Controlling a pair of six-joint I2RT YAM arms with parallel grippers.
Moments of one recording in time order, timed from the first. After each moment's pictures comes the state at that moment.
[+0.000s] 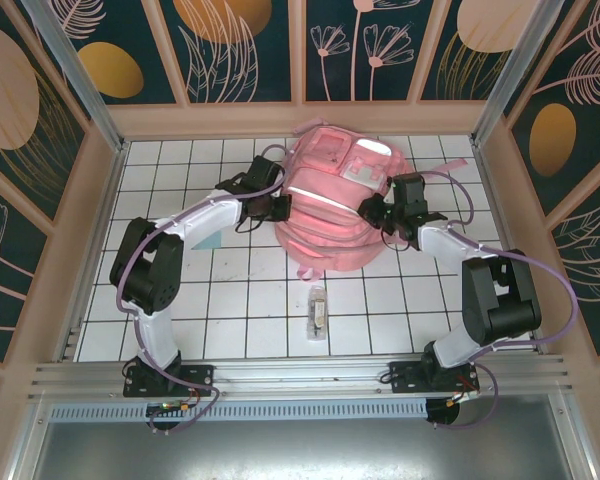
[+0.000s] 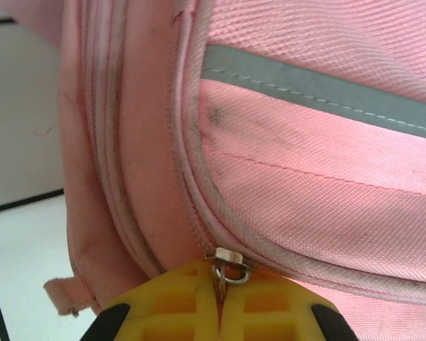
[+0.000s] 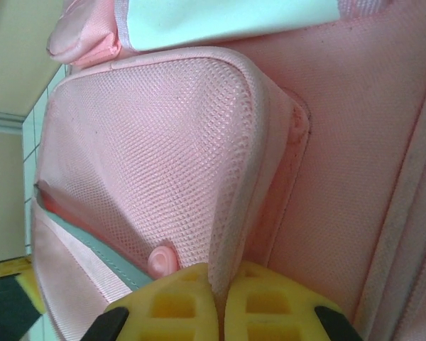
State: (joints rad) left arm -0.53 1.90 1.42 -0.48 0.12 -0.39; right arm 0.25 1.55 0.89 -0.04 -0.35 0.75
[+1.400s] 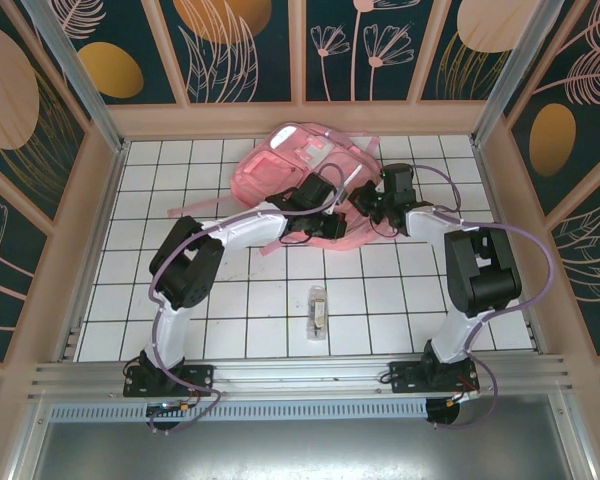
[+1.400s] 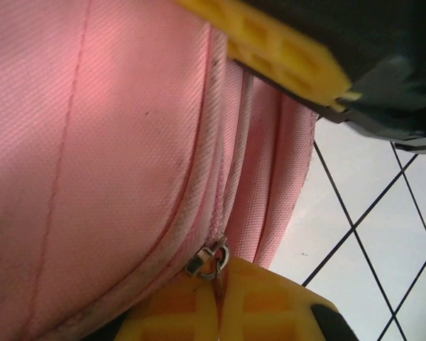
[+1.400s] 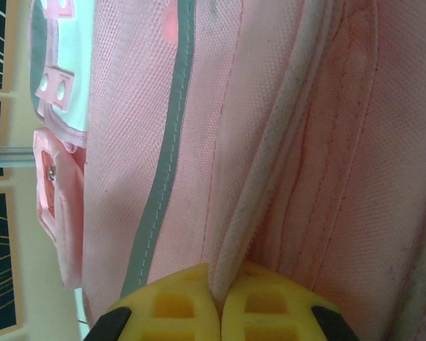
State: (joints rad) left arm -0.77 2.08 1.54 -0.33 0.31 -0.50; right arm 0.26 1.74 1.01 0.07 -0.38 0.95
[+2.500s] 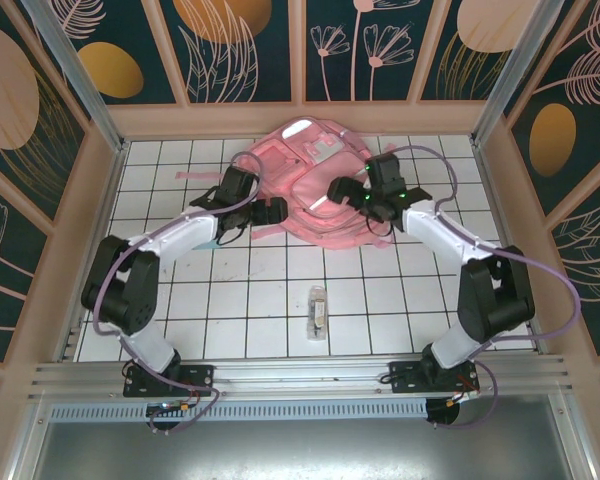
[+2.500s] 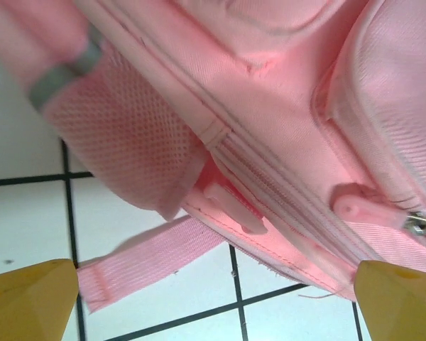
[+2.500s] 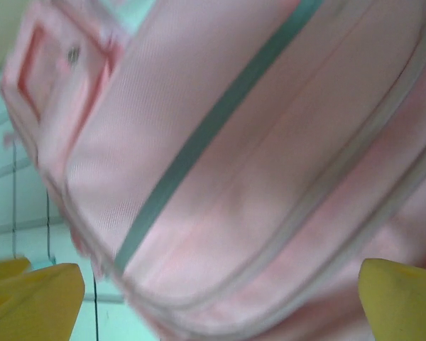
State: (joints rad) left arm -0.46 1.69 1.13 -0.27 0.08 -0.50; right arm 0.44 1.56 1.16 -0.40 -0.11 0.67
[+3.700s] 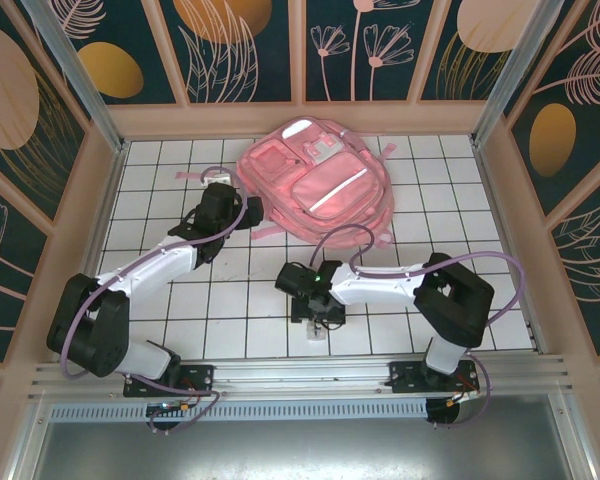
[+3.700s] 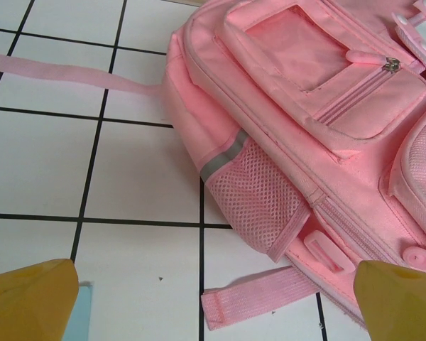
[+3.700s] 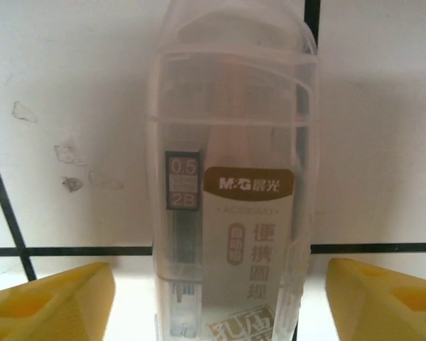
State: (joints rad) left arm -0.46 1.44 0.87 -0.06 -0.24 -0.47; right arm 1.14 1.71 1.01 -0.75 0.06 1.12
